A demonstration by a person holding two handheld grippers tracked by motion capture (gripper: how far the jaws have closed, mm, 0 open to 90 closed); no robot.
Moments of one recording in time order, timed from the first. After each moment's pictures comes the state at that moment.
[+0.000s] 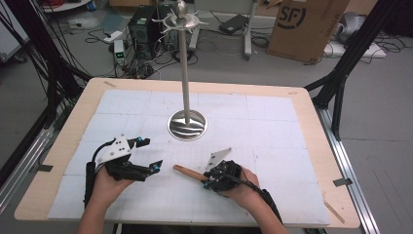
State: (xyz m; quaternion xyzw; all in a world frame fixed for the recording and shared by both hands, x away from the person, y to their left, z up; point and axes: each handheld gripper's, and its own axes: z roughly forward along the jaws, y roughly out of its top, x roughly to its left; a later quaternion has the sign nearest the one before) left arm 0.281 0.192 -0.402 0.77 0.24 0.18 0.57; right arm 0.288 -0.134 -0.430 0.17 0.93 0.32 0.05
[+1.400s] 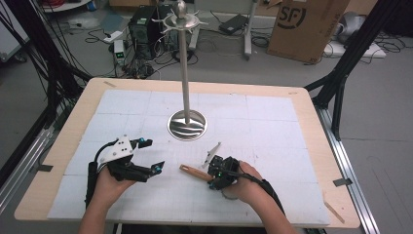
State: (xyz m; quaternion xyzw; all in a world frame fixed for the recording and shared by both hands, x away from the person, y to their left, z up) left arm 0.282 0.187 -0.403 0.77 0.23 0.17 0.57; right arm 0.296 -0.123 -0.416 0.17 0.97 0.18 0.04
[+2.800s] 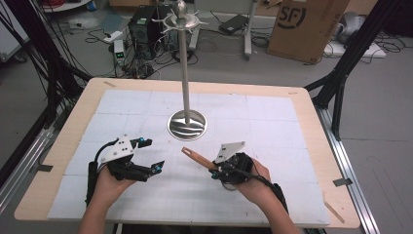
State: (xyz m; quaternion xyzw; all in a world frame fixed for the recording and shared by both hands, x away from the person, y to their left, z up) left arm 0.283 0.187 -0.404 0.77 0.24 0.18 0.56; right arm 0.284 -0.154 -0.386 0.17 0.92 0.33 0.12
